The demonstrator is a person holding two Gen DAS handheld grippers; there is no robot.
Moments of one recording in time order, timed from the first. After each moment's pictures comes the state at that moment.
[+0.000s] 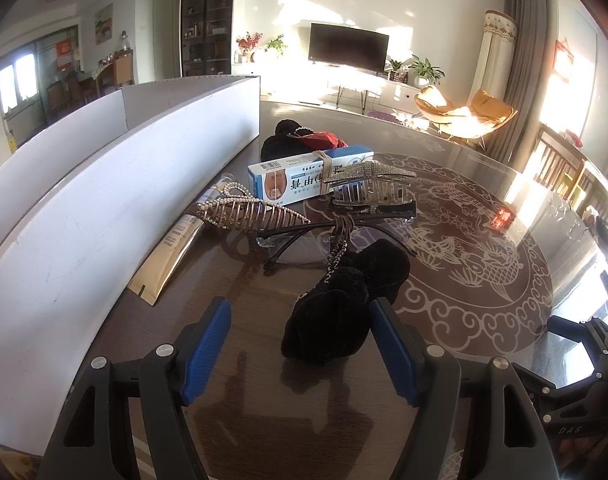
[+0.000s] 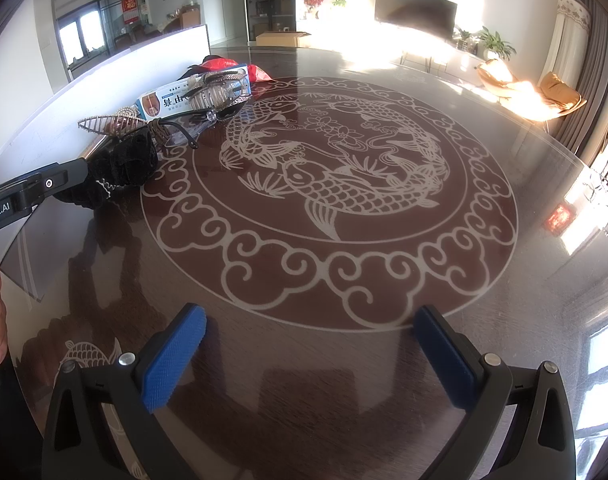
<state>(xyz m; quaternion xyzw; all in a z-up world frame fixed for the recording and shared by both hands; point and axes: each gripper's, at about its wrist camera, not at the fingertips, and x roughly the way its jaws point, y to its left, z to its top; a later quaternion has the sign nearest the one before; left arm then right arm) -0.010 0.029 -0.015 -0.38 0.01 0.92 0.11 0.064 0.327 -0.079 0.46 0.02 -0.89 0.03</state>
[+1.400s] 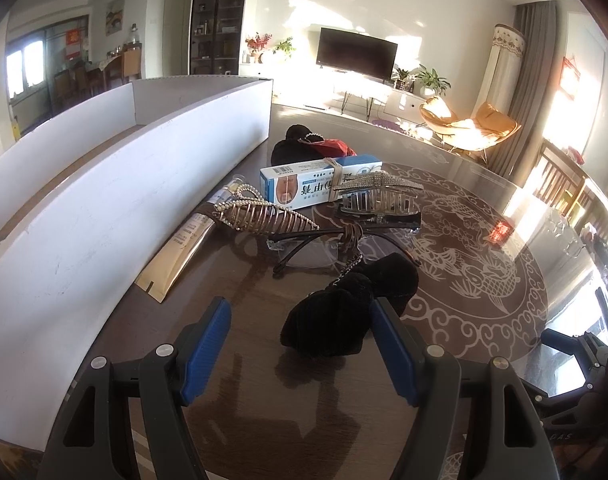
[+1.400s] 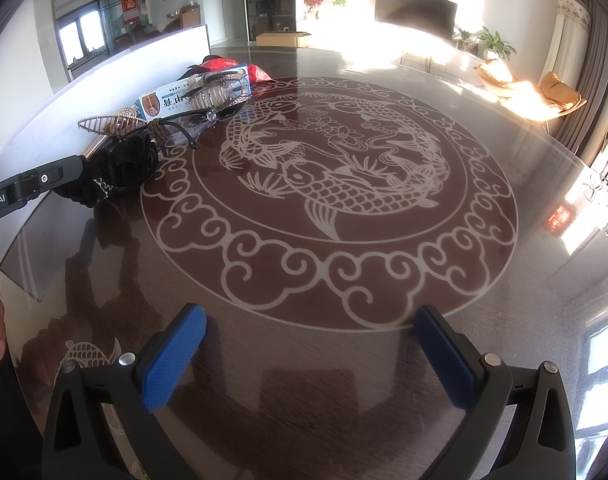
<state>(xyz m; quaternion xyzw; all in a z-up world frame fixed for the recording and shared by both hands) -0.008 0.017 -0.008 -0.38 -0.02 0.92 0.11 0.064 0.327 -0.079 0.46 0.02 -0.89 0.03</state>
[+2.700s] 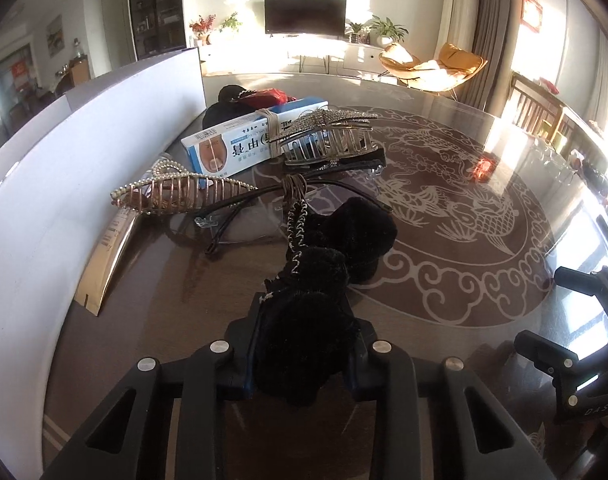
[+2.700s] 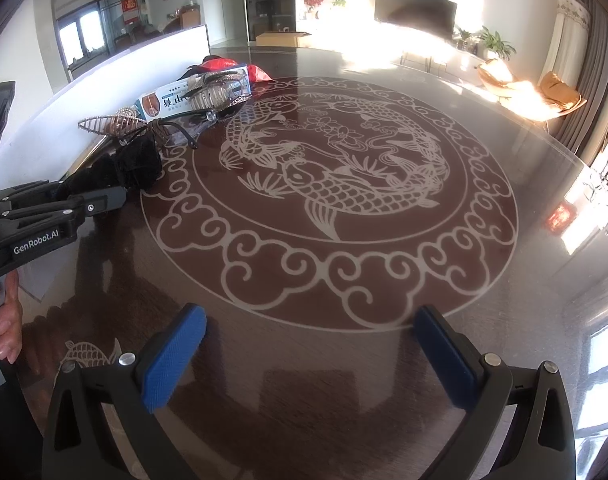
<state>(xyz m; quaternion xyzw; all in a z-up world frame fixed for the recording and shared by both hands) -0.019 0.063 -0.036 -0.42 0.07 0.89 0.17 0.067 0.329 -0.077 0.46 0.02 -0.89 0.03</state>
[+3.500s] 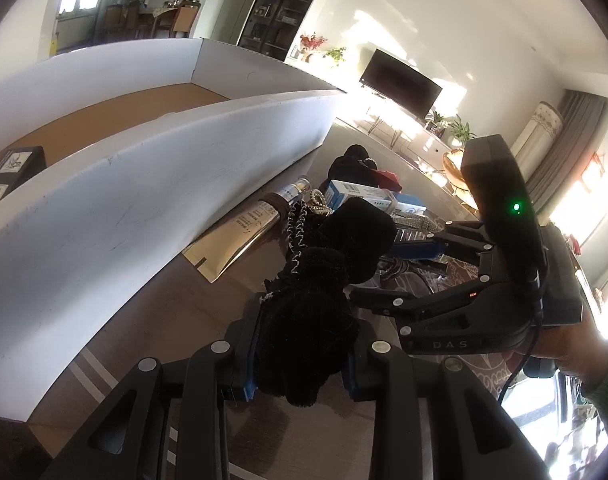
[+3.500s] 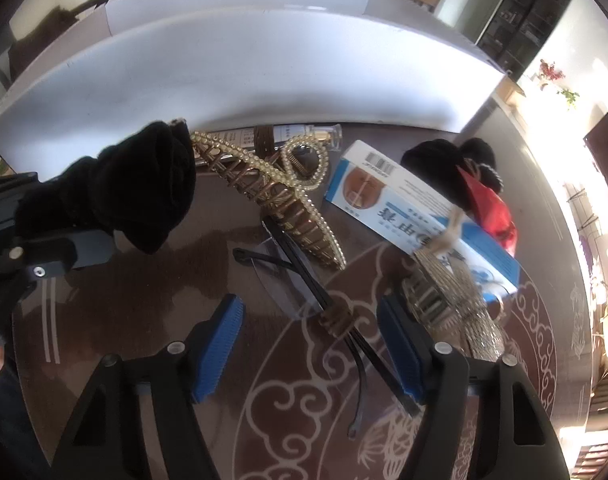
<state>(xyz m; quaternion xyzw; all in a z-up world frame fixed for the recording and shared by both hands) -0.014 -0.042 -0.020 -0.39 -0.18 0.90 0.08 -0.083 0.150 -0.059 0.47 0.31 -0.76 0.32</state>
